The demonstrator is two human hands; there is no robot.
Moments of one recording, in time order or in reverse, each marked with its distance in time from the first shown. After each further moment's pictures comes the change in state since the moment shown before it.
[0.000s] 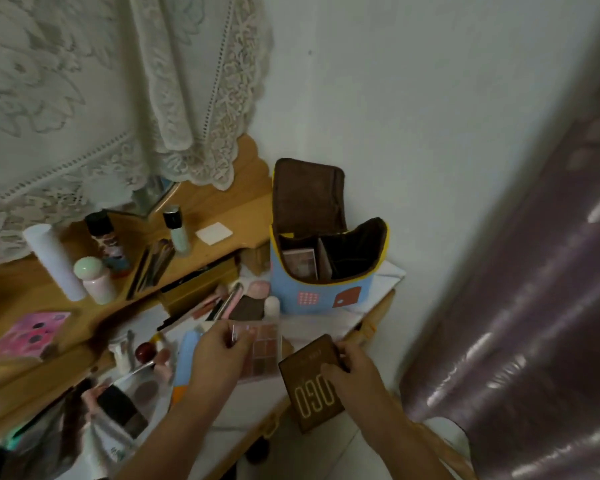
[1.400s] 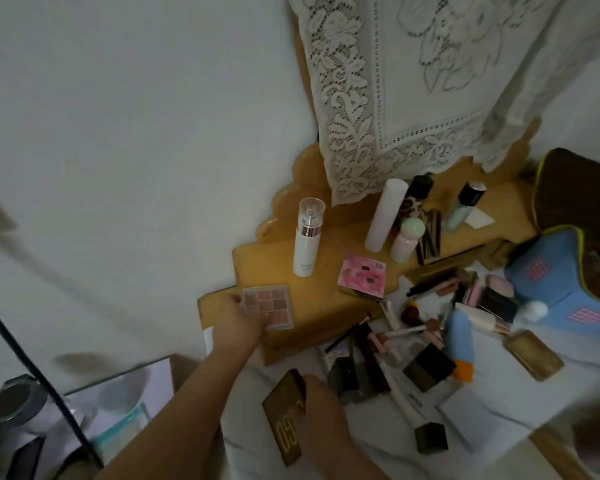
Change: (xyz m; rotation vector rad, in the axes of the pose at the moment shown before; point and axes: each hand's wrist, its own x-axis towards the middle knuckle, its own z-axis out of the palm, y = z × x) left_hand 0.070 -0.205 -0.426 0.001 0.296 -0.376; right_hand -0.101 0.008 0.501 -0.817 -0.471 -0.089
